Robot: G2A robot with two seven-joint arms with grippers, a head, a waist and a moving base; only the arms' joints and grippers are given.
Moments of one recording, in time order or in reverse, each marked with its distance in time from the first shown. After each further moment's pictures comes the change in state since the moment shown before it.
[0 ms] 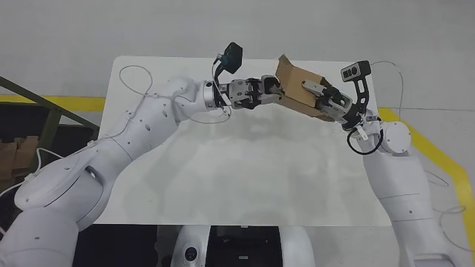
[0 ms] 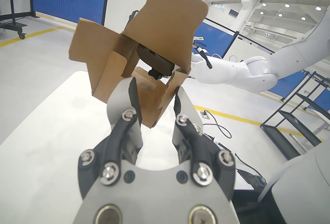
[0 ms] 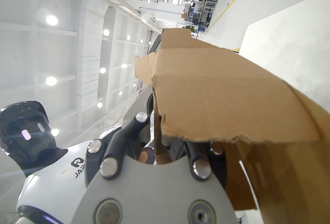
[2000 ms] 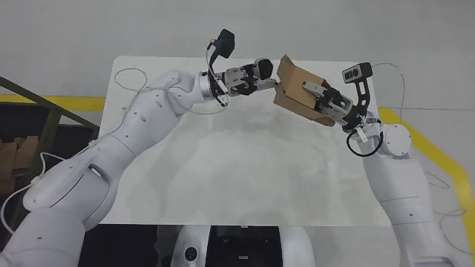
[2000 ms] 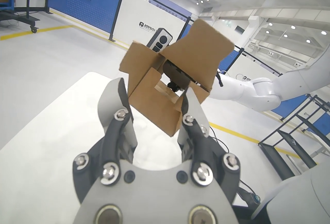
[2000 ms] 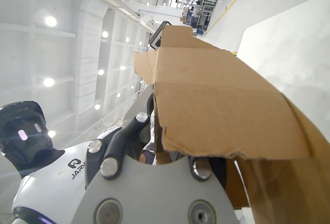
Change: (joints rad) left arm 0.026 -0.040 -0.135 0.068 -0.154 0.000 -0.187; right arm -0.022 0.004 0.006 -0.019 -0.012 -0.013 -0.024
